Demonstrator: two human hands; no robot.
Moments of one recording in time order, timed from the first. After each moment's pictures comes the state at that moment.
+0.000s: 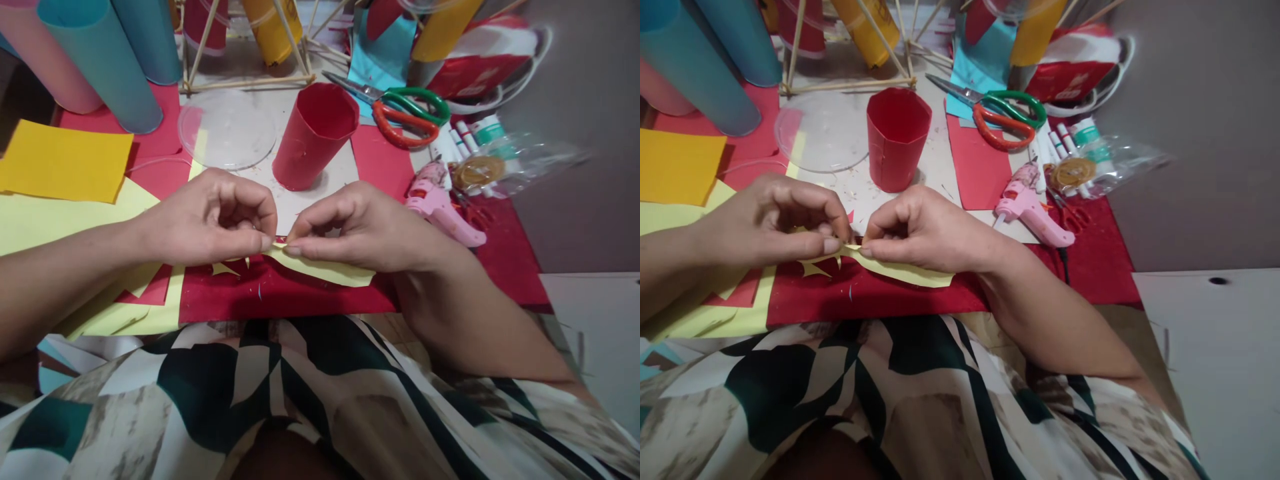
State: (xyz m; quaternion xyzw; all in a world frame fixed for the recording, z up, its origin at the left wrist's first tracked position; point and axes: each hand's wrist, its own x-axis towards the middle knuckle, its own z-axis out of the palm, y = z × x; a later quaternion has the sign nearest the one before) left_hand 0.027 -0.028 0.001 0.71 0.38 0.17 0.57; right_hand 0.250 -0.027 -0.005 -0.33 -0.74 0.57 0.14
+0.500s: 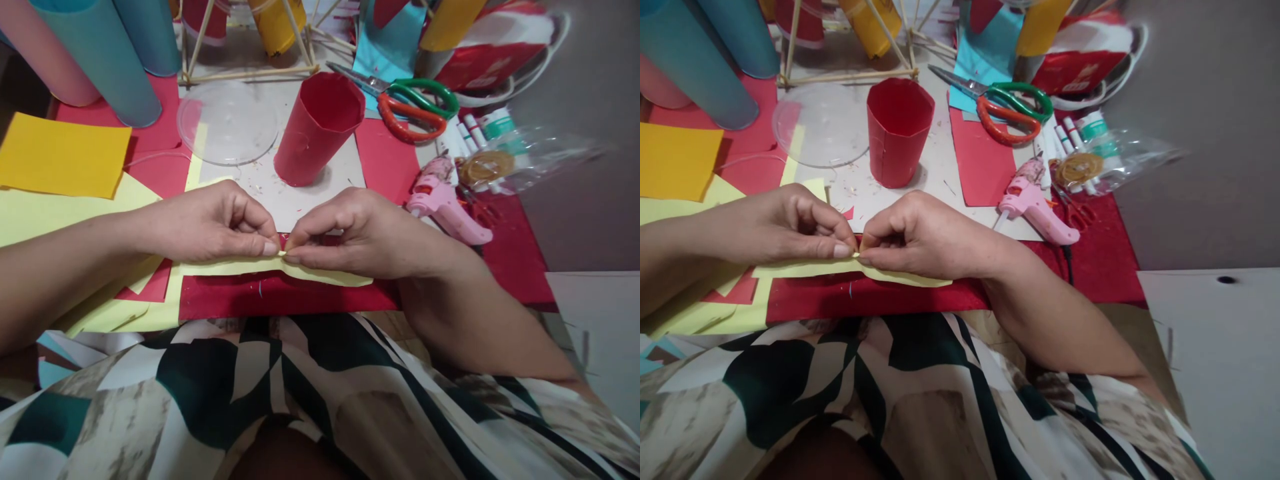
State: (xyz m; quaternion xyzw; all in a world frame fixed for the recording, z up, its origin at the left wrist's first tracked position) left_hand 0.025 -0.019 -0.007 0.70 0.33 0.06 0.63; right_hand 0.251 -0.029 -0.010 -0.28 -0.83 0.46 0.12
